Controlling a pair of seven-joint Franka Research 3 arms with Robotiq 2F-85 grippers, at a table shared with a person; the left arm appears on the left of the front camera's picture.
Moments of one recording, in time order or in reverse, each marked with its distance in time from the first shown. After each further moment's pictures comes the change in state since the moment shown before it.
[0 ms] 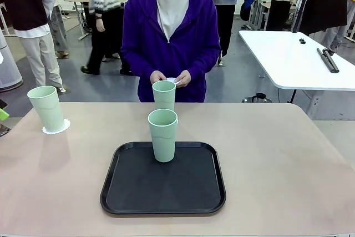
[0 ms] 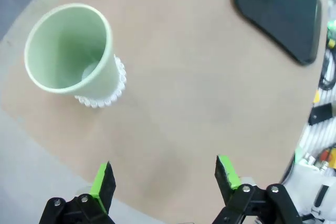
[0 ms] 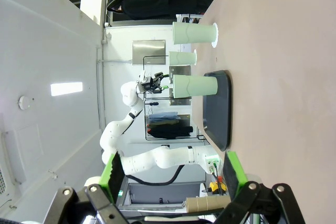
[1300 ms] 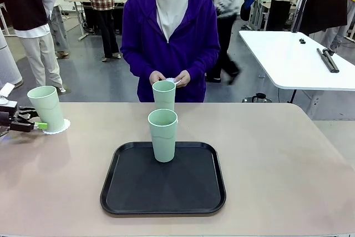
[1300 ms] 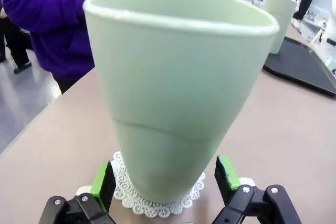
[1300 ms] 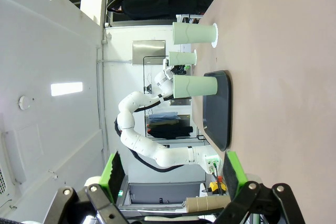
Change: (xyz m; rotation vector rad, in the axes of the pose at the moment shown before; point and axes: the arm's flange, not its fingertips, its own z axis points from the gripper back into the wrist) left arm -0.062 0.141 -0.191 -0.161 -0.750 -0.181; right arm 0.000 0.000 0.000 0.000 -0.001 0.000
